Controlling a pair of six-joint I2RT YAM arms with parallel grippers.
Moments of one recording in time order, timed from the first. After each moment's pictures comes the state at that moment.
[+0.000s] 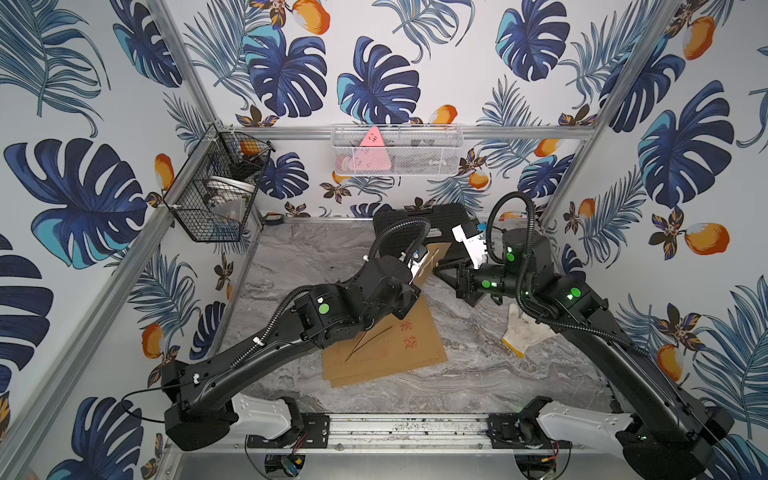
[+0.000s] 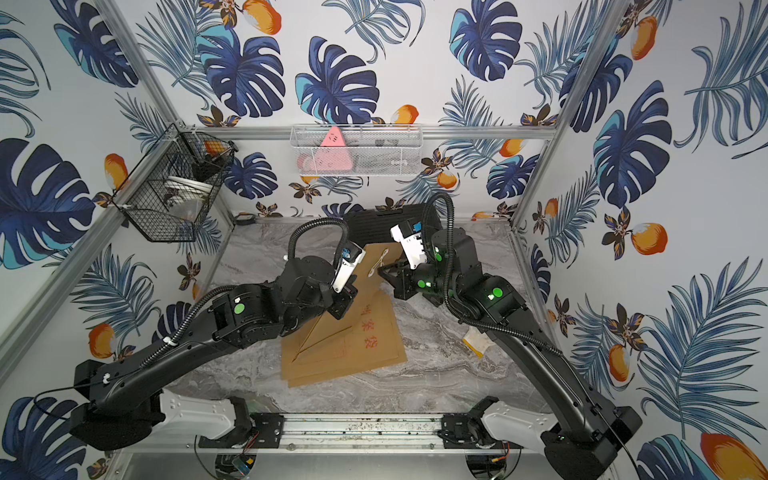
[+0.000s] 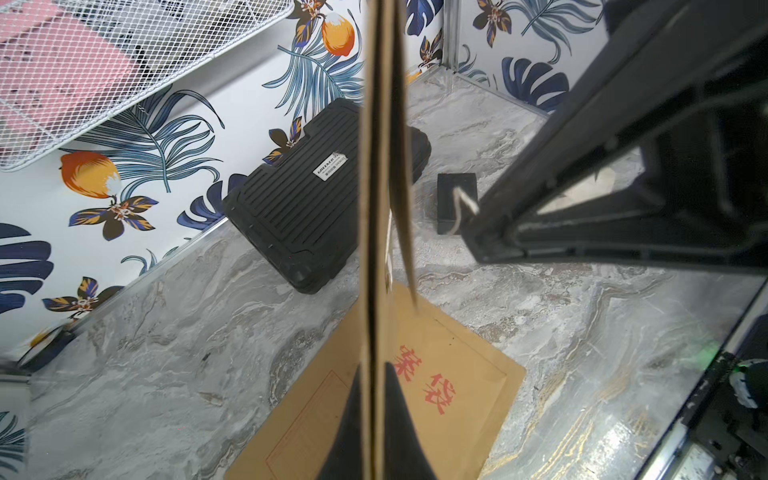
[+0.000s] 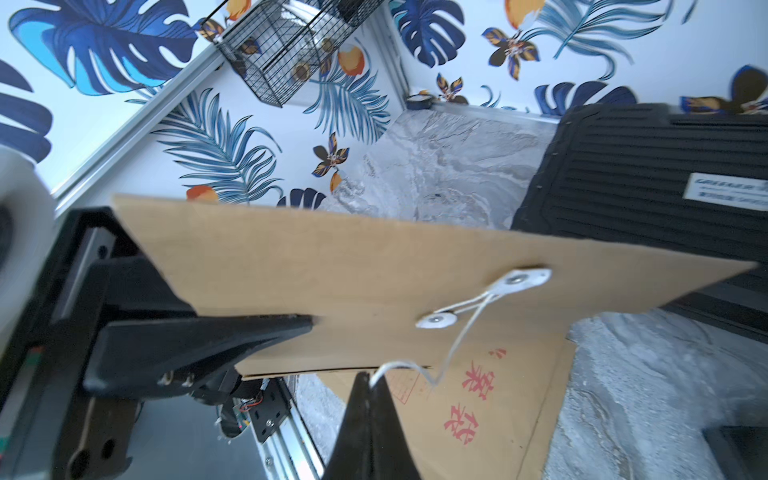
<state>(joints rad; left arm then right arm) -1.01 1.32 1.53 -0.81 -0.45 -0.07 0.62 1.15 1.36 -0.64 -0.34 0.29</state>
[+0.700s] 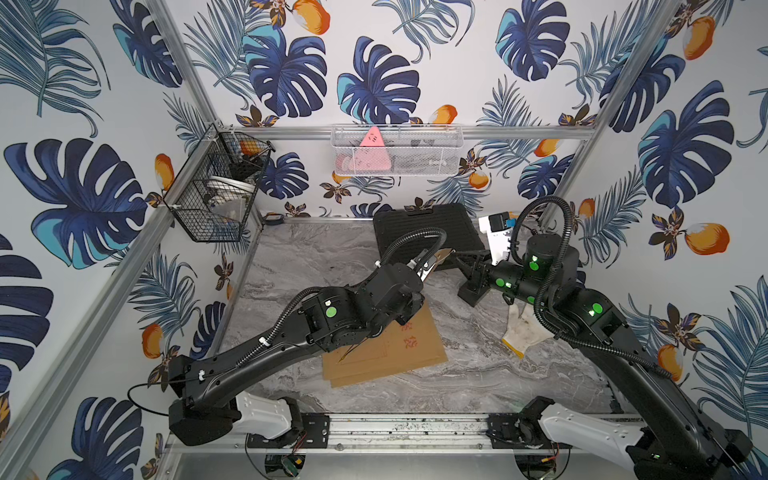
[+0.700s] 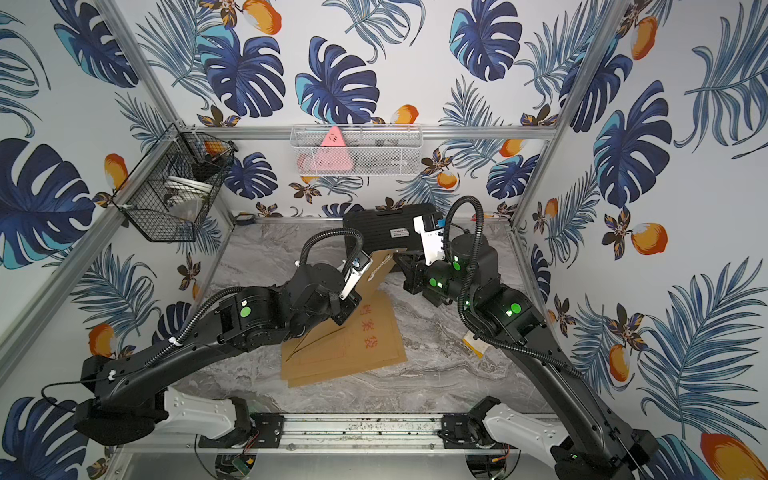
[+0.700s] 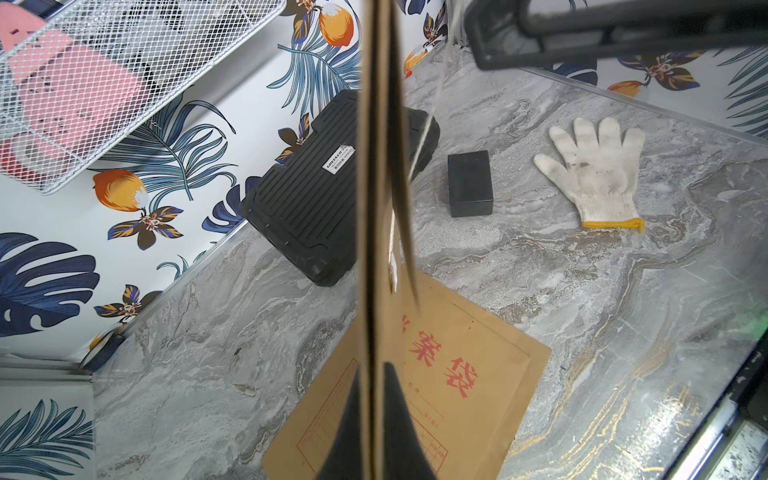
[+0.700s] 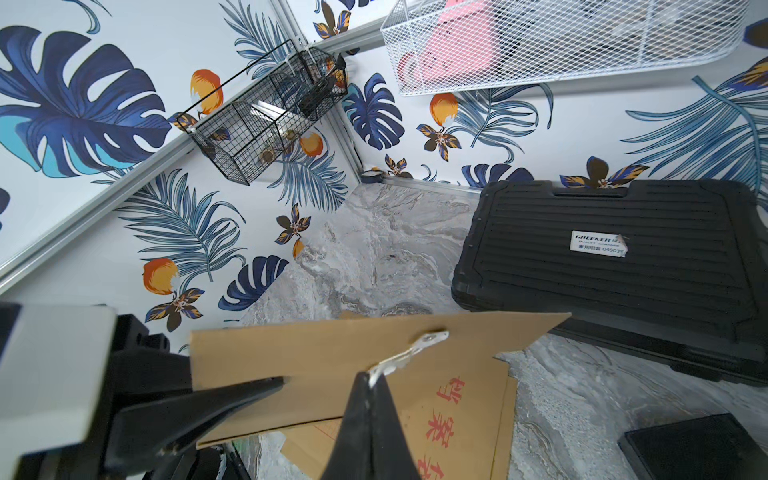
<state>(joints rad) -1.06 1.34 1.56 -0.85 -0.52 -0.03 0.62 1.05 1.32 -0.54 -0.16 0.32</state>
